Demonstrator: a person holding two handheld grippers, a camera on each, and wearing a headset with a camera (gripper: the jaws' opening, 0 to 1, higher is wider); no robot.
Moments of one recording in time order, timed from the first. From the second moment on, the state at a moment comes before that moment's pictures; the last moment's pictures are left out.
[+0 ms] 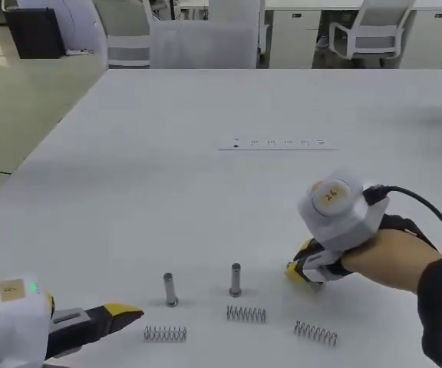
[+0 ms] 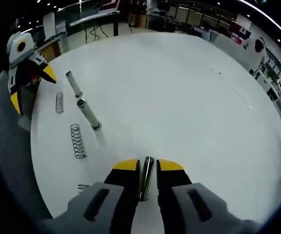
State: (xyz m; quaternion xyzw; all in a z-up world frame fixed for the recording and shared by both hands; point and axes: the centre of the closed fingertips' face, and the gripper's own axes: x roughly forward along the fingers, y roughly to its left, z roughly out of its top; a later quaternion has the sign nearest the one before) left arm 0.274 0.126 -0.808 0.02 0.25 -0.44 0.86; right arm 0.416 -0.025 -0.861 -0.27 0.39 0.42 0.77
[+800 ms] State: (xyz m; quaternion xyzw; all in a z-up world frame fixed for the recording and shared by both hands) left arm 0.274 0.126 -0.809 0.02 0.25 -0.44 0.86; right arm 0.414 -0.027 -0.862 -0.22 0.42 0.40 0.78
